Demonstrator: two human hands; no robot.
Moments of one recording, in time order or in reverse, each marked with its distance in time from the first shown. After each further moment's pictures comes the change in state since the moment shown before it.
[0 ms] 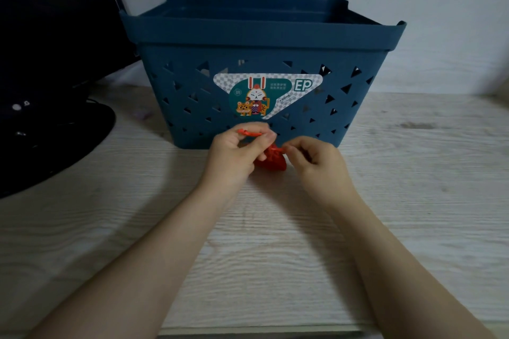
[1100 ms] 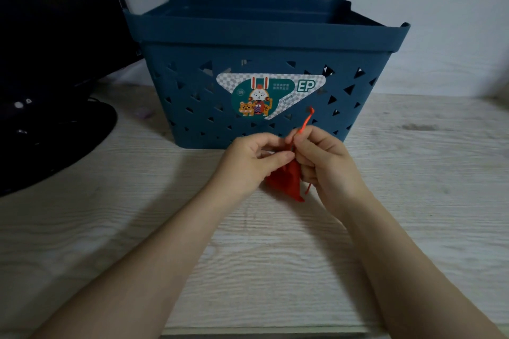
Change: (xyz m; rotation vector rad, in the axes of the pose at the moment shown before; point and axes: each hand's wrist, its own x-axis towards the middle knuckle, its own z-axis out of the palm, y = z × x) left_hand -0.002 -0.003 0.002 0.138 -0.271 0.077; right_hand -0.003 -0.018 -0.010 0.845 -0.176 0.201
